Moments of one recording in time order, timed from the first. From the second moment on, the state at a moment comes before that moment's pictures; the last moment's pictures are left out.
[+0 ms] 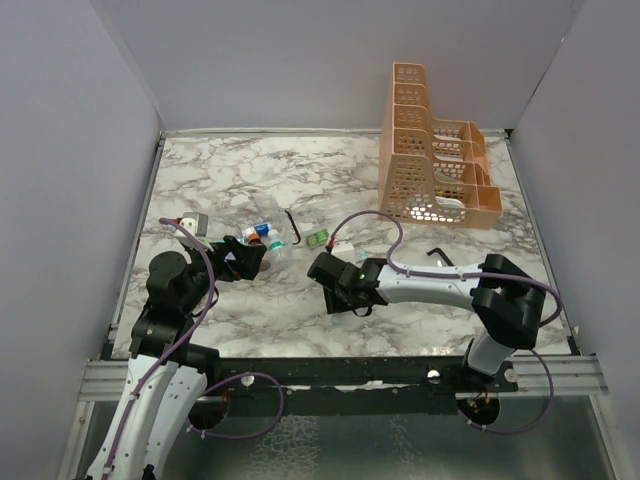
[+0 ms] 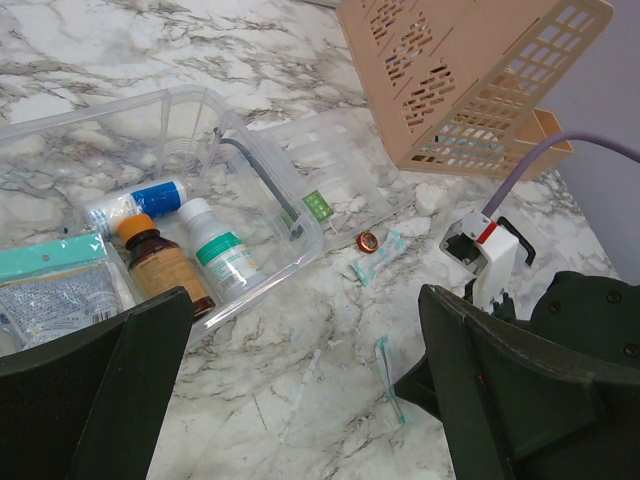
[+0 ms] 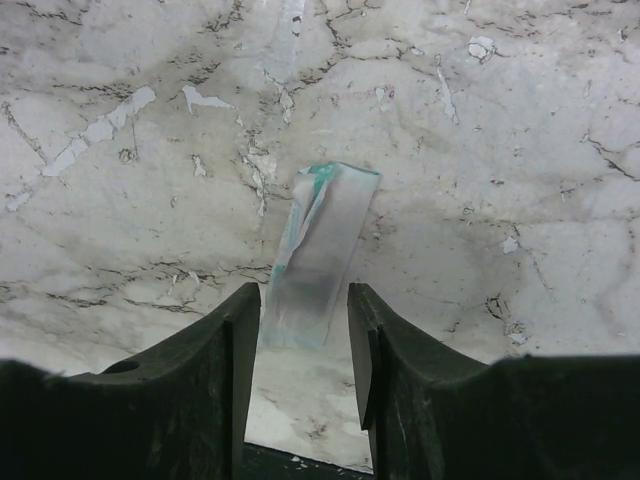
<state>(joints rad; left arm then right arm) -0.21 0.43 0.56 -0.33 0.25 -0.43 1.11 1.68 1.05 -0.53 0.29 0.83</state>
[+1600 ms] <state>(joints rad) -0.21 0.43 0.56 -0.33 0.25 -0.44 1.12 1.49 1.02 -0.50 0.54 0.72</state>
